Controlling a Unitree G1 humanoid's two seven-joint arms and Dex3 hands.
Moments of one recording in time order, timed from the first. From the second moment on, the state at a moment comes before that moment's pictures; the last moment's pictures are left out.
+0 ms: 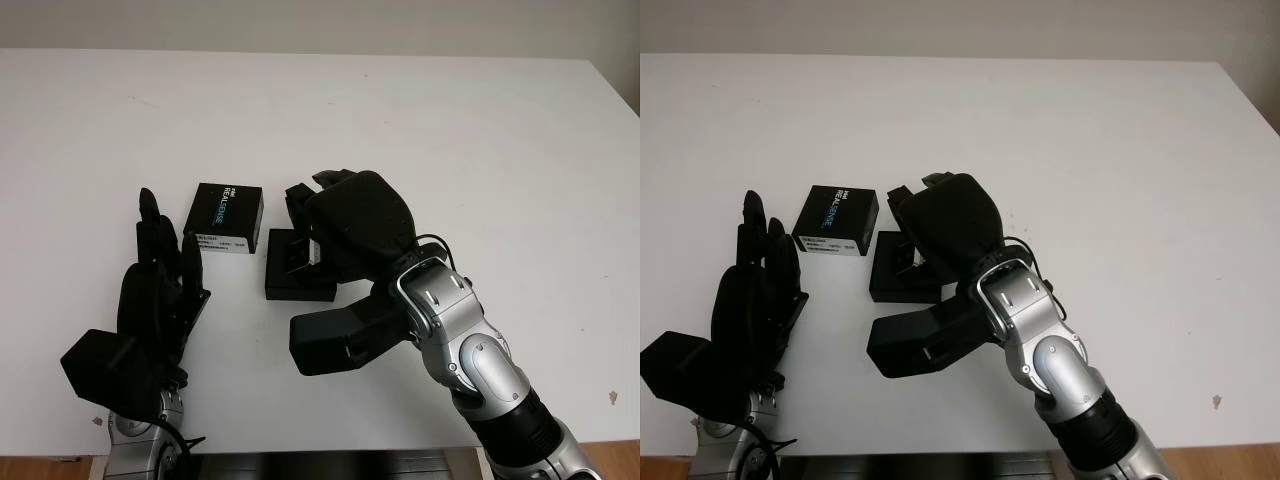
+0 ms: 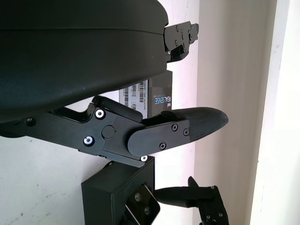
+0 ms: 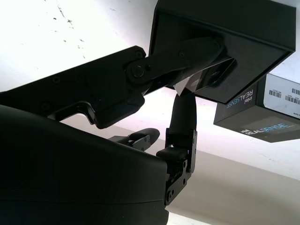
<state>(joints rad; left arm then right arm) 0.09 0.03 0.13 -0.16 -0.08 -0.12 0.00 -0.44 -0.24 0.44 -0.26 -1.32 0.13 0.41</state>
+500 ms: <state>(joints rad) 0.09 0.03 0.13 -0.16 -0.08 -0.12 0.00 -0.44 -0.27 0.44 -0.26 -1.31 0.11 0.41</state>
